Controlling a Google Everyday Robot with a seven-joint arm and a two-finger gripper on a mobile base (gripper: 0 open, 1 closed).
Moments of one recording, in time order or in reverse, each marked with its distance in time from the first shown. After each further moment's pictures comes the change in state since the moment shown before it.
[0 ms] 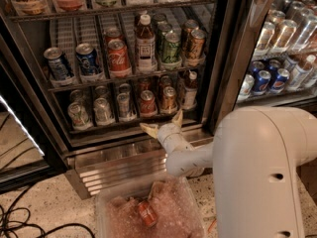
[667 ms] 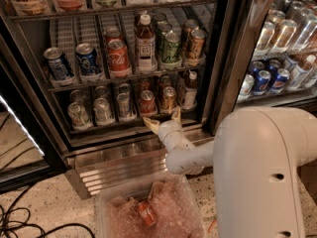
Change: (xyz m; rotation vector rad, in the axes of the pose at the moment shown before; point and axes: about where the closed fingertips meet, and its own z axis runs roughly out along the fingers) arm -0.012 -0.007 0.006 0.018 -0.031 0.013
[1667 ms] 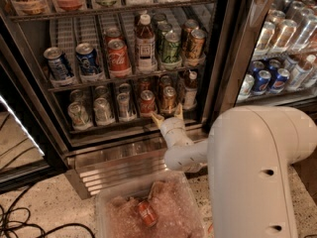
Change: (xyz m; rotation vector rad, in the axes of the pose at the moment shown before) arm 0.002 -0.026 0.011 0.098 -0.007 -0.029
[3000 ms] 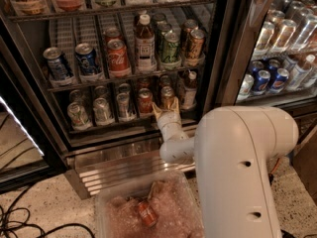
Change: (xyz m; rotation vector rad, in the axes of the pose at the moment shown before) arm -0.007 0.007 0.036 0.019 -0.059 -0.011
